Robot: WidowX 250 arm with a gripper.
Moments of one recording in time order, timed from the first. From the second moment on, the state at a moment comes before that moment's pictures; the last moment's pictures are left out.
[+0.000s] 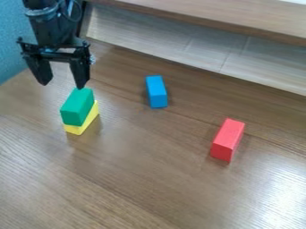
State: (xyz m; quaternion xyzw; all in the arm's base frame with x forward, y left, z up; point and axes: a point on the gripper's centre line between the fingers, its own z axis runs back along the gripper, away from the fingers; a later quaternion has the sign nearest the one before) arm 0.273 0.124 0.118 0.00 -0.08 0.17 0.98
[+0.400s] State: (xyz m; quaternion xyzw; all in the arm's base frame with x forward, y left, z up) arm 0.281 0.123 0.099 -0.03 -0.08 0.18 0.98
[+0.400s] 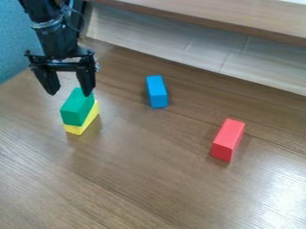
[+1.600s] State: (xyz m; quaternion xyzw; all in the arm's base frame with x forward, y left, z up) arm 0.282 0.105 0.073 -0.01 -0.06 0.18 0.98
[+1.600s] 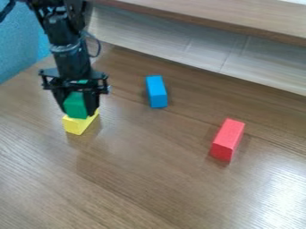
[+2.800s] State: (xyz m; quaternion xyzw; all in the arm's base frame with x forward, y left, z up) arm 0.267 -0.025 0.041 -0.04 -0.02 -0.02 1.00
